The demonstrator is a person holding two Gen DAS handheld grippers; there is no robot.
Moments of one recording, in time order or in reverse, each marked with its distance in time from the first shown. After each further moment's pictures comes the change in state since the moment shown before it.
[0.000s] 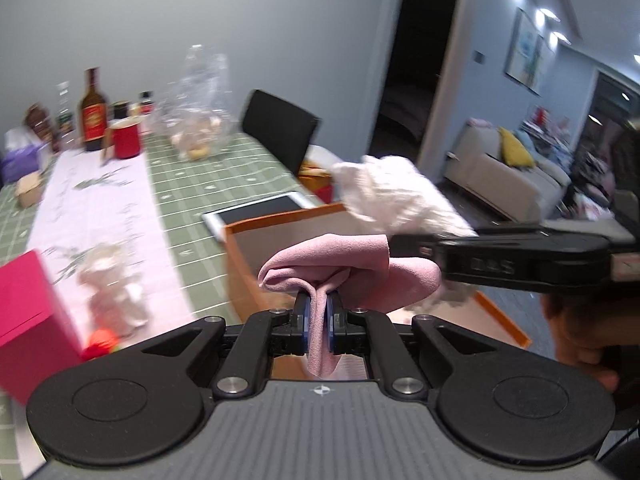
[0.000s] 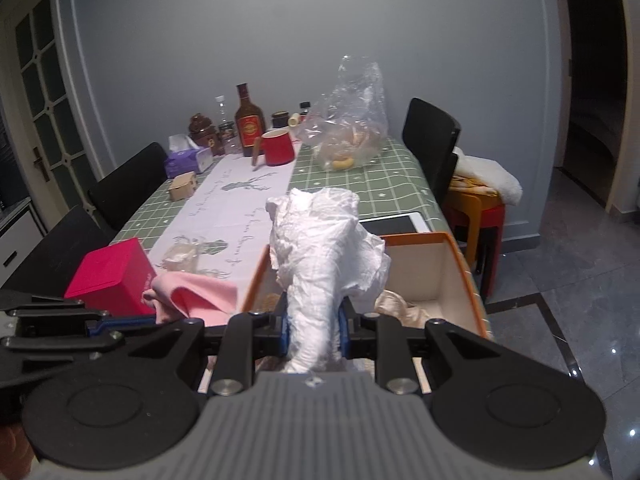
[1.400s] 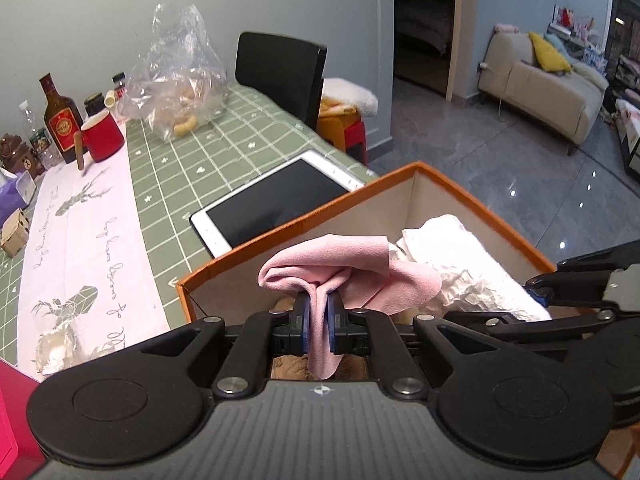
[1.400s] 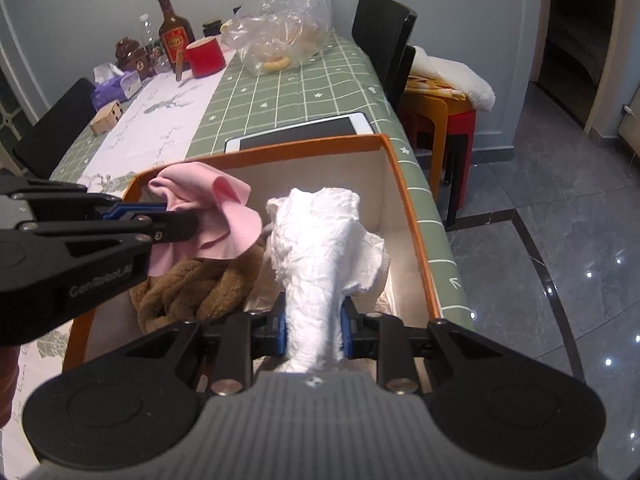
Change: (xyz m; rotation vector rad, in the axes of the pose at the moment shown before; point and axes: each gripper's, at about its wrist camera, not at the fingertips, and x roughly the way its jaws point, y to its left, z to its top) left arm 0.147 -0.006 0.047 0.157 0.241 0.167; right arm 0.110 -0.068 -0.005 0.066 0.304 -0.089
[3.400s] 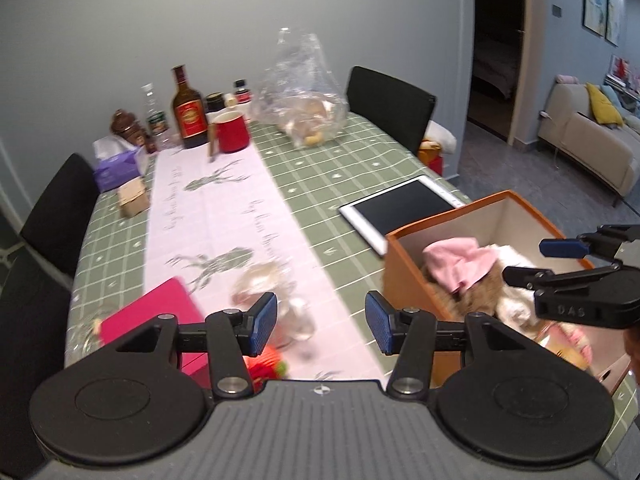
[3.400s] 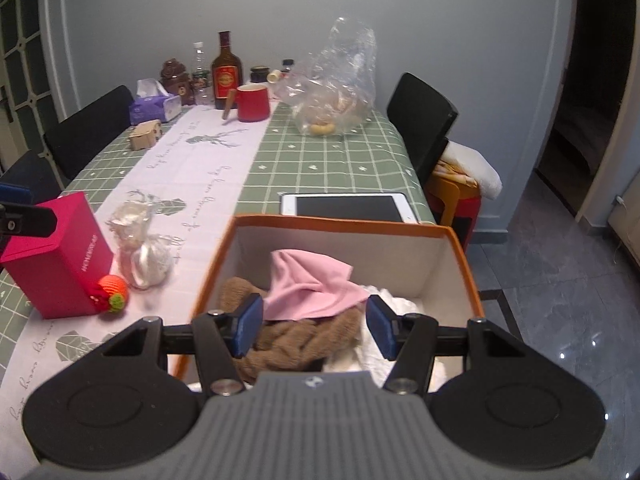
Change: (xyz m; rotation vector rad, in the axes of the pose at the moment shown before) left arm -0.143 0.119 -0.064 -0.158 -0.093 0.150; right arm -0.055 0.097 -0.007 -0.180 -0.200 -0.059
